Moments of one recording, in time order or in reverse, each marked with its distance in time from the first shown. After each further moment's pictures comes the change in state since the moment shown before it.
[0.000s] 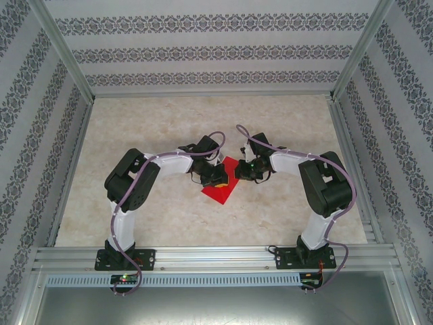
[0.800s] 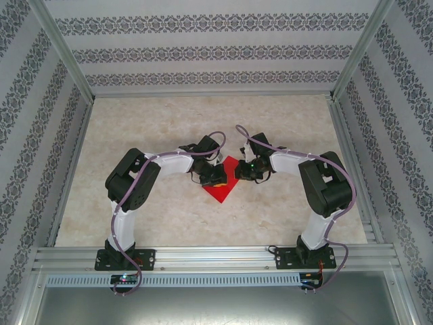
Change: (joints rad) left arm -0.001 0.006 0.012 -0.026 -0.051 0.025; right arm 0.000 0.000 0.000 0.000 0.000 -0.018
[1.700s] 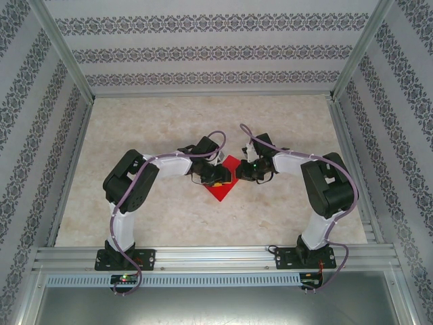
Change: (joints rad) left arm -0.005 -0.030 -0.051 0.100 0.015 0.004; right arm -0.029 -0.021 -0.031 0.034 -0.077 0.023
